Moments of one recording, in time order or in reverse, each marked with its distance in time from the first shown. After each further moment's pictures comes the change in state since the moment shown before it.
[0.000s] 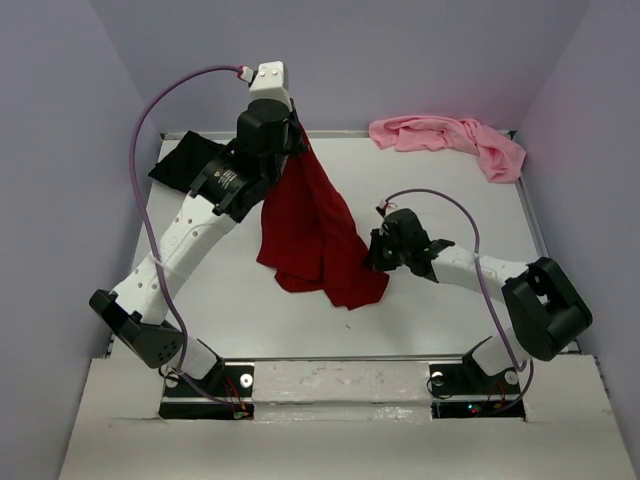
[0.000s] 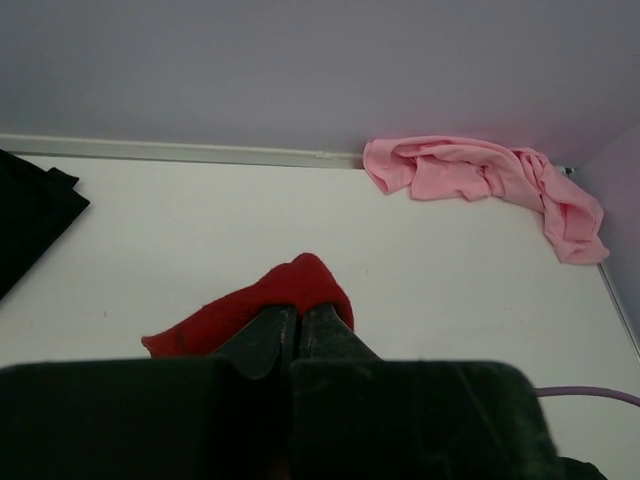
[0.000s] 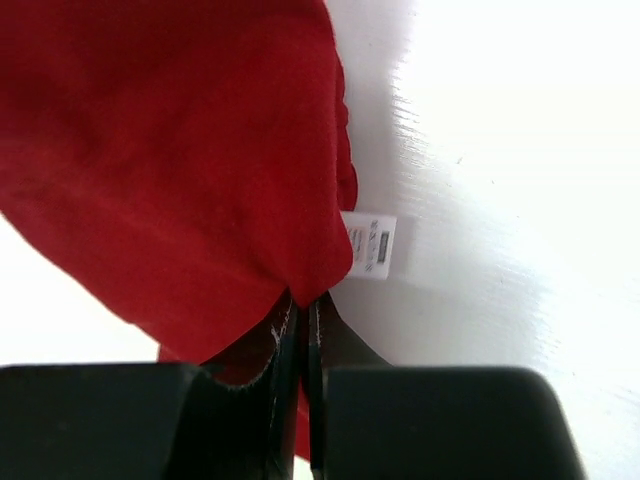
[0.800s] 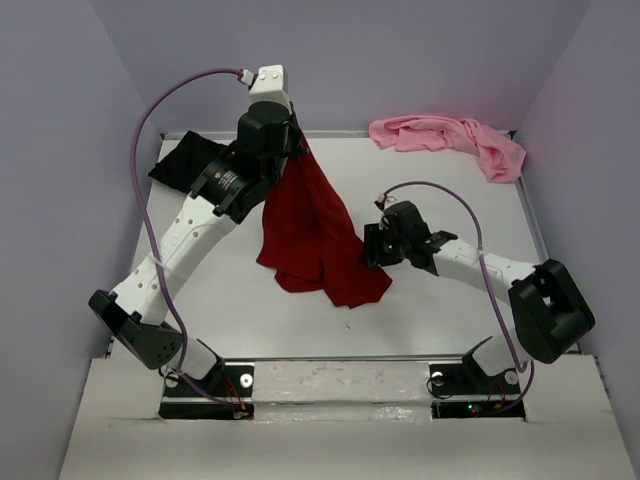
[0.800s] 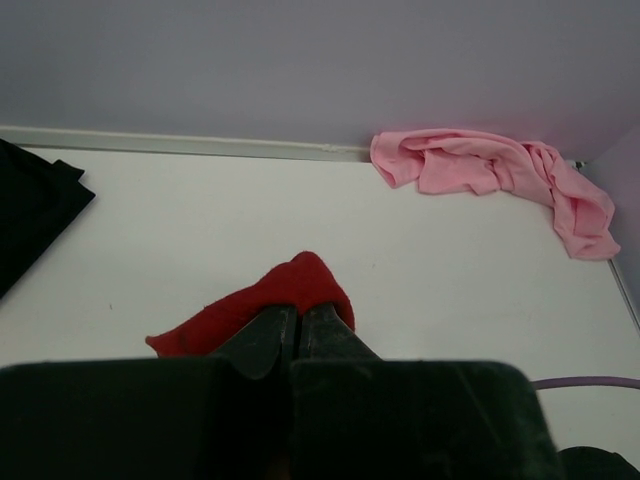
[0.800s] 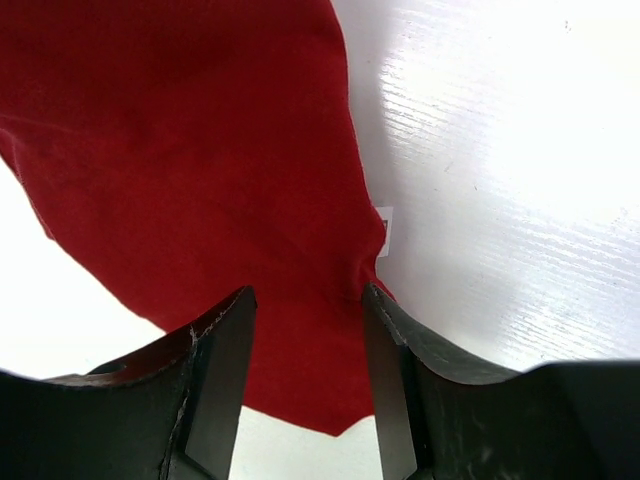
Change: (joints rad) left arm 0.006 -0.007 -0.027 0.001 -0.001 0.000; right arm -0.008 -0.029 0.089 -0.145 0.013 -0.053
